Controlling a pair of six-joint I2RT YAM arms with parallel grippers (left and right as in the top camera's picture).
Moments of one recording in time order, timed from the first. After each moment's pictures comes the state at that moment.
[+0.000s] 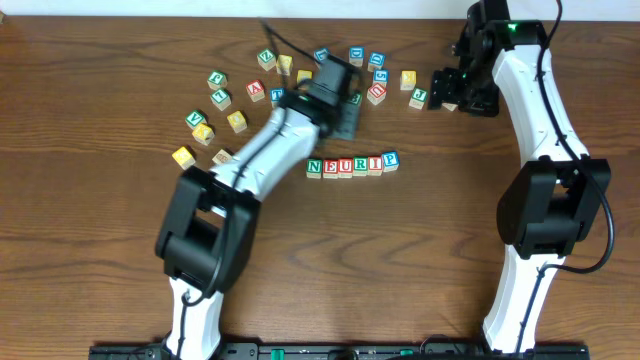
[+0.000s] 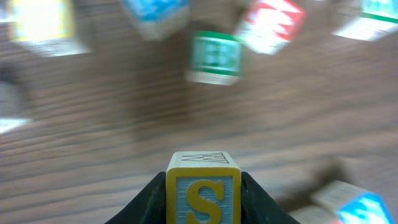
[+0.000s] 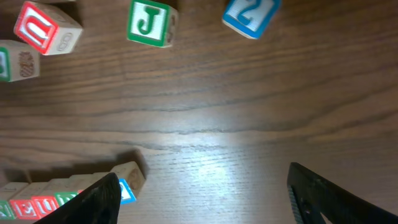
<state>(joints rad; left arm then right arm) -0.53 2.08 1.59 -0.51 -0.01 -0.26 0.06 2.21 2.07 -1.27 -0.09 0.20</state>
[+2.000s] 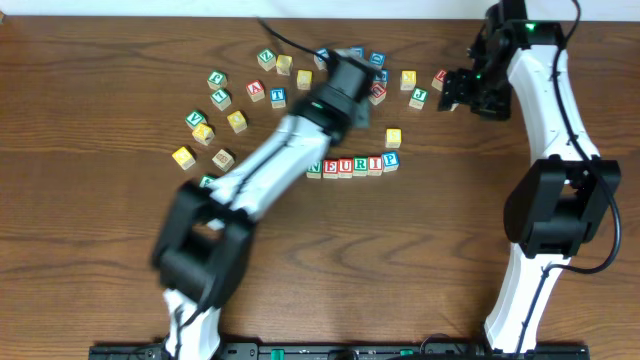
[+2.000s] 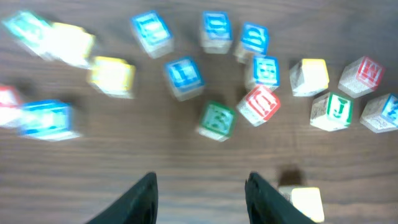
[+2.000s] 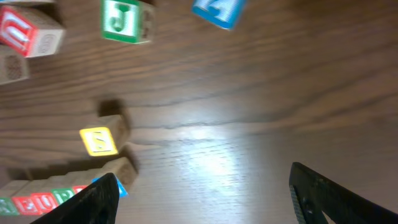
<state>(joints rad) -0.57 1.99 1.59 -0.45 -0.21 -0.47 0.02 2.21 2.07 -1.28 -0.13 0.21</state>
